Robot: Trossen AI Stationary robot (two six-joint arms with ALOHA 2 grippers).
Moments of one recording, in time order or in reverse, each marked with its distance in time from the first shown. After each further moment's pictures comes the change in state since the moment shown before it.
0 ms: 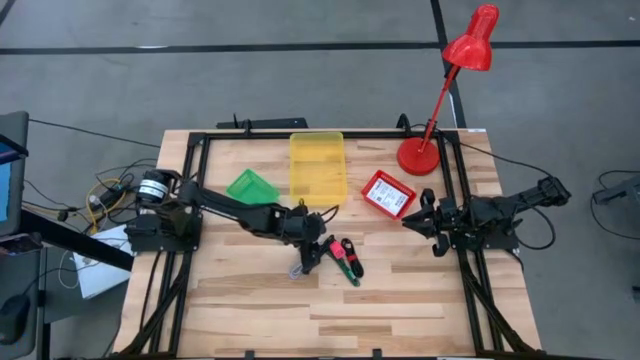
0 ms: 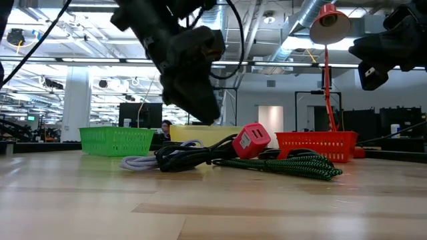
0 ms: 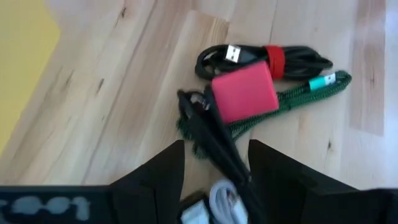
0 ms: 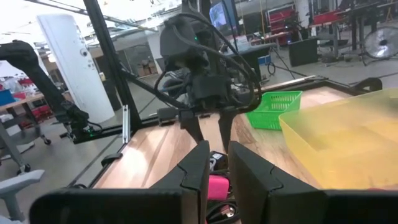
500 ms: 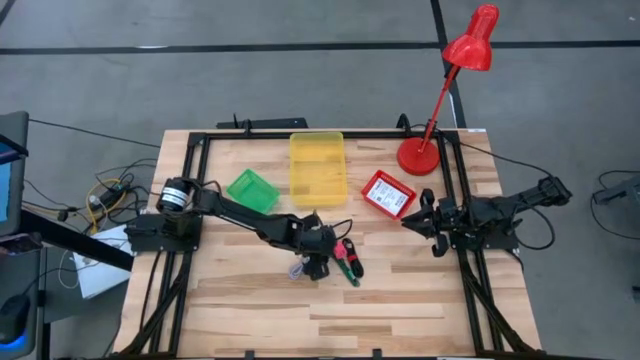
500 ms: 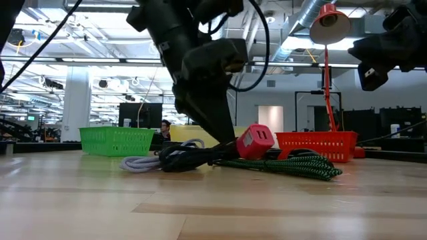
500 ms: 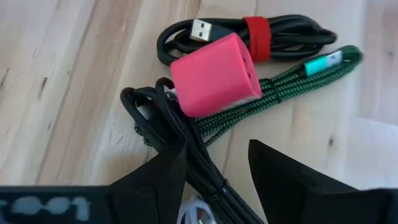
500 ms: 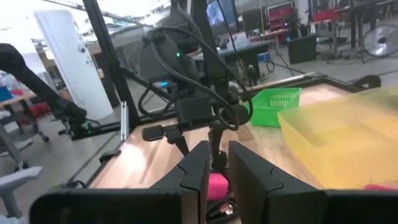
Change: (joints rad) left arm -0.049 0.174 0.194 -0.144 -0.006 0.013; right arm 0.000 0.012 0.000 -0.002 0.000 0.000
